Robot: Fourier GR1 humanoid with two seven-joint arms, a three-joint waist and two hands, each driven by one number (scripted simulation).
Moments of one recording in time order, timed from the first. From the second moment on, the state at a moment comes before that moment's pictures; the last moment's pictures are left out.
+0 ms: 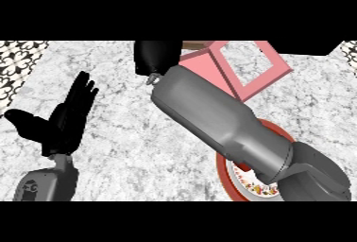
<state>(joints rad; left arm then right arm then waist) -0.19 0.09 0.06 -1.62 0.10 0.08 0.23 -1.38 -0.01 0.71 -0.73 0.79 -0.36 1.04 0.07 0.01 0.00</state>
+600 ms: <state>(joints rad) -0.18 0.09 0.05 -1.64 0.09 0.09 0.24 -1.32 0.00 0.67 -0.42 0.66 -0.19 0.88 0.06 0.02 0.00</state>
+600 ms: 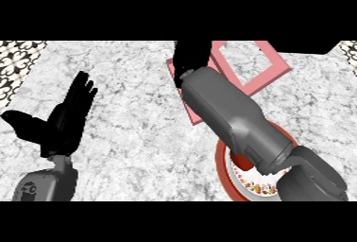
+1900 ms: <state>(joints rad) -0.10 0.11 0.07 -1.69 0.11 0.07 0.23 -1.17 -0.01 0.23 -0.68 0.32 -0.90 0.33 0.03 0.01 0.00</state>
